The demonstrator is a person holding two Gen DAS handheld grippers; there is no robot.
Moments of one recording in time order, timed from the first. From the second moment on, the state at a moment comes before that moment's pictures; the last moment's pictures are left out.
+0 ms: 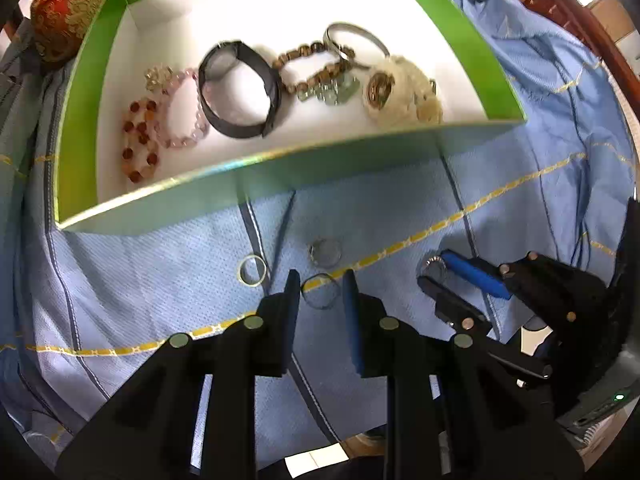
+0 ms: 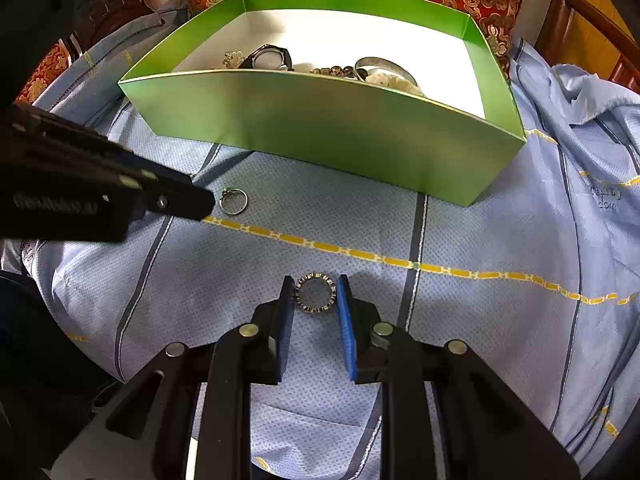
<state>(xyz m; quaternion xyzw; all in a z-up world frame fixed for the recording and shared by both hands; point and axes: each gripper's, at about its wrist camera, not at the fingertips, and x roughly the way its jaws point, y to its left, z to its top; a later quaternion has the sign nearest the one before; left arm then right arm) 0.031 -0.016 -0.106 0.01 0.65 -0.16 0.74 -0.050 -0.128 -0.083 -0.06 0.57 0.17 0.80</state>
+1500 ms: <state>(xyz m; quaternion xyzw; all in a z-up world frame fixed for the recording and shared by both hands) 0.016 -0.045 -0.072 0.05 0.62 -0.13 0.78 -0.045 -0.133 -0.080 -0.06 0.56 0.16 0.81</state>
